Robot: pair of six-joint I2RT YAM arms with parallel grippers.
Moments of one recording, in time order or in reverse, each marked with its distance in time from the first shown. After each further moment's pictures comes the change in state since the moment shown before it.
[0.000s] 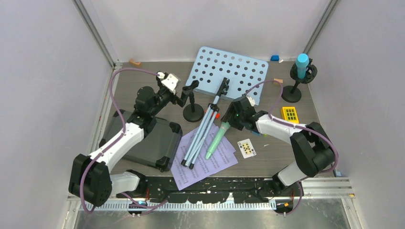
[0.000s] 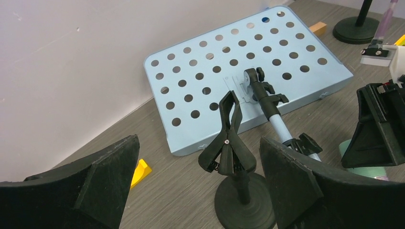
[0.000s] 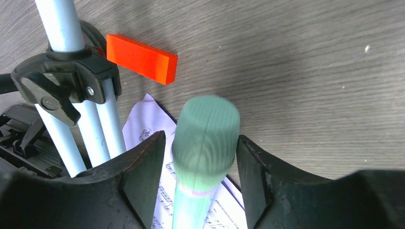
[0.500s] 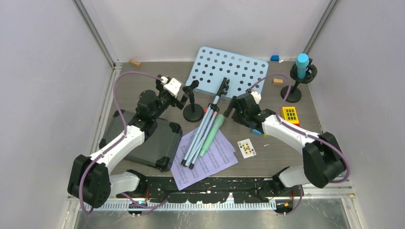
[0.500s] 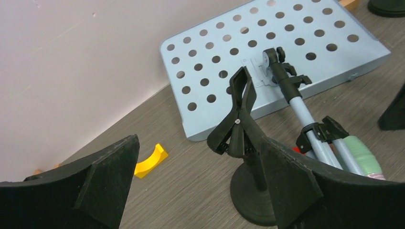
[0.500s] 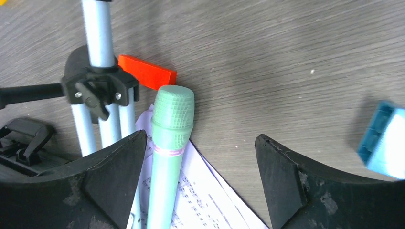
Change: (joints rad) left arm -0.026 -0.009 -0.047 0.001 -0.096 0.084; right arm 0.000 -0.080 0.047 -0.092 0.111 -0.057
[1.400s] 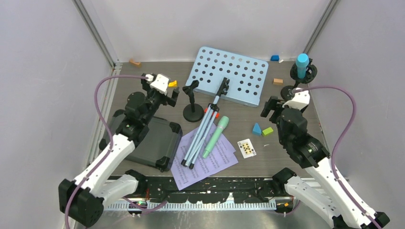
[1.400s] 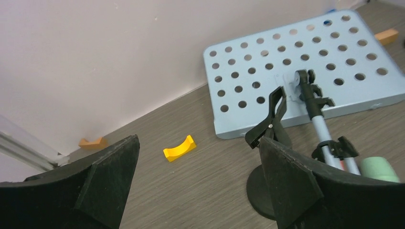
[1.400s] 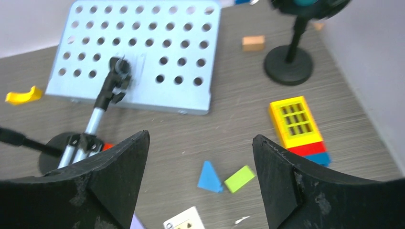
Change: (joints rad) left arm -0.013 -0.187 0.024 -0.135 -0.198 -0.015; right arm -0.001 -0.767 -0.021 -0.216 0.452 -0.531
